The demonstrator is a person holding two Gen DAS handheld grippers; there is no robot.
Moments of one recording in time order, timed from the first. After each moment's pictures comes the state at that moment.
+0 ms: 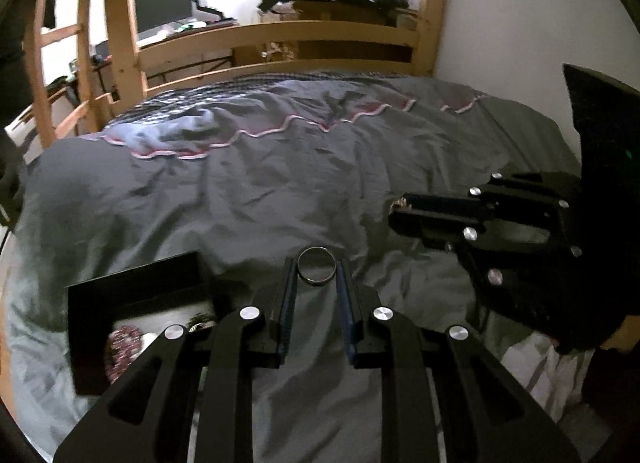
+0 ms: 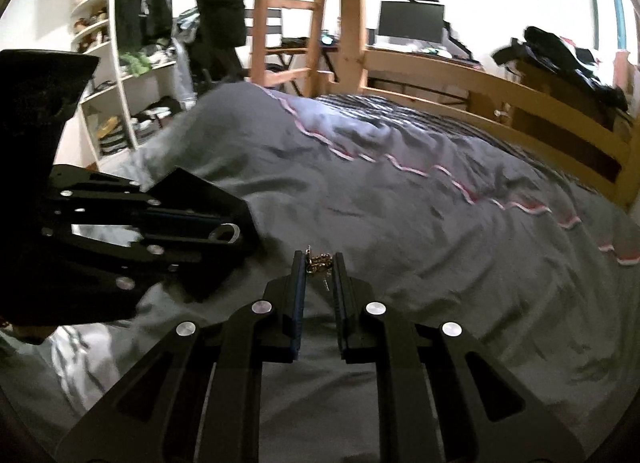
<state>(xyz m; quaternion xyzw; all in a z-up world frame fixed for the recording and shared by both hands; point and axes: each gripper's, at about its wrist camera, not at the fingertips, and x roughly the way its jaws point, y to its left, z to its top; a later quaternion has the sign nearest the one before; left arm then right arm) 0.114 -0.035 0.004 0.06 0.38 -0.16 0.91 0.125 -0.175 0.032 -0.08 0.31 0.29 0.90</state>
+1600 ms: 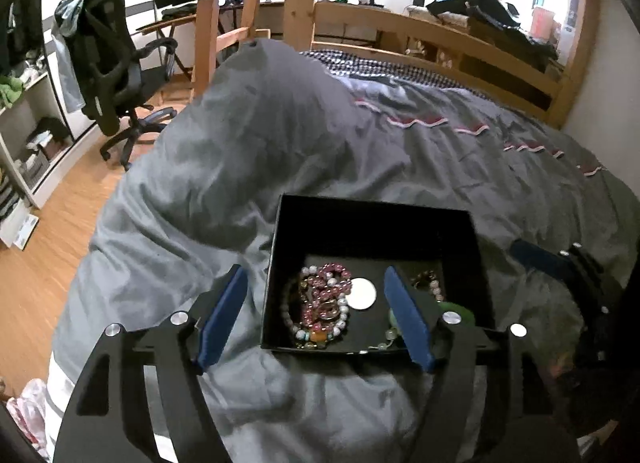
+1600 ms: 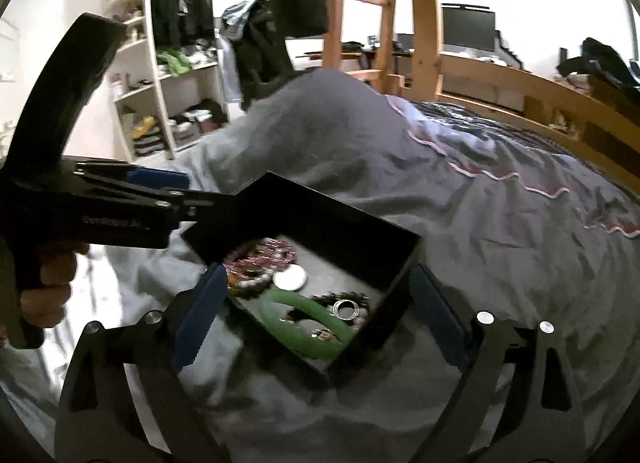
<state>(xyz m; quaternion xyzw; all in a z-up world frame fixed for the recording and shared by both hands) 0.111 0.150 -0.017 -0.05 0.41 0.03 0.91 0.122 -0.036 -0.015 -0.07 0.30 0.34 0.89</state>
